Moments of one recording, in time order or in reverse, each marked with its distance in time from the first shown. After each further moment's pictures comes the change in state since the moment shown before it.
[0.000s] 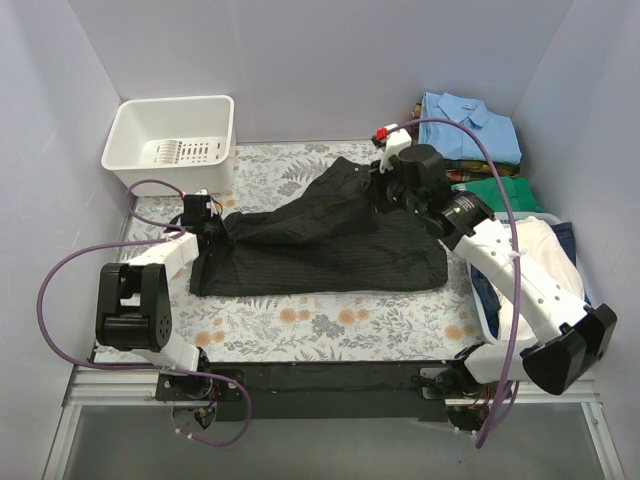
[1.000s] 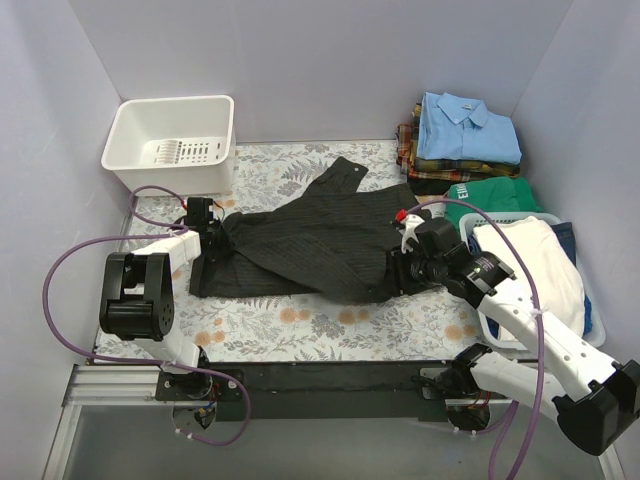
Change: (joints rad) left arm 0.005 0.078 0.000 -0.018 -0.007 -0.060; right arm -0.006 -0.392 -0.558 -0.214 -0.233 0.191
